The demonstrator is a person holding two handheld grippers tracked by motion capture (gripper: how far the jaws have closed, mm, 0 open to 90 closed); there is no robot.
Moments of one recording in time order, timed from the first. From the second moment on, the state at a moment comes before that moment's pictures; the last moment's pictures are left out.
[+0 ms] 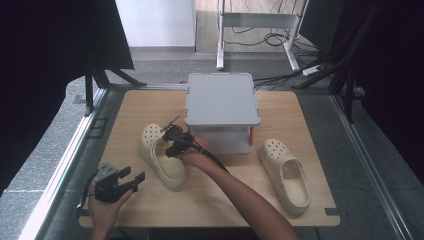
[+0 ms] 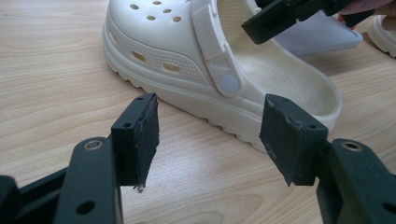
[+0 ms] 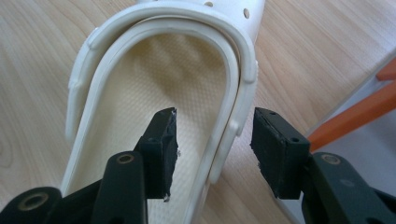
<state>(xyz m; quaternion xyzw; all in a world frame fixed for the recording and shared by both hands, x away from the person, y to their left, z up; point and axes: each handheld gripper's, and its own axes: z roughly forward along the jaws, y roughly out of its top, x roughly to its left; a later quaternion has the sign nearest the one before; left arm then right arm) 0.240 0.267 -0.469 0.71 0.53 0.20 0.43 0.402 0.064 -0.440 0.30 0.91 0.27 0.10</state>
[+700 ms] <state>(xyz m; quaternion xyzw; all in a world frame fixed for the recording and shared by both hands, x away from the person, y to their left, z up) 0.240 0.267 -0.470 0.71 0.53 0.20 0.43 0.423 0.086 -0.447 0.32 0.91 0.23 0.10</state>
